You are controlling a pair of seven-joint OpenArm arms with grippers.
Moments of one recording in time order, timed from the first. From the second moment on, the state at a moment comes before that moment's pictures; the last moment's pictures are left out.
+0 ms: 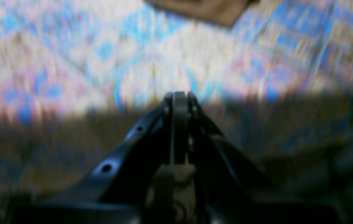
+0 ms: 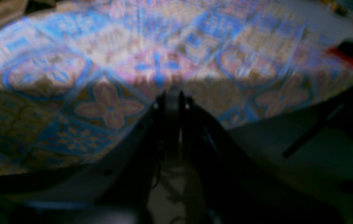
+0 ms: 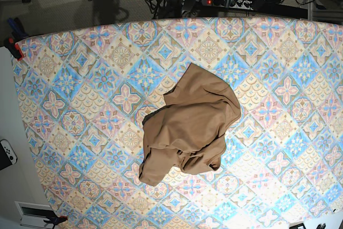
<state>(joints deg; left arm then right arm) 55.5 -1.4 2.4 80.5 -1.1 -0.7 -55.9 -53.1 2.8 9.5 67.2 2.7 4.9 69.6</state>
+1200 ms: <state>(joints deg) 27.1 -1.4 2.2 118.7 -1.2 -0.9 29.5 -29.3 7.3 -6.7 109.6 2.6 4.6 -17.6</state>
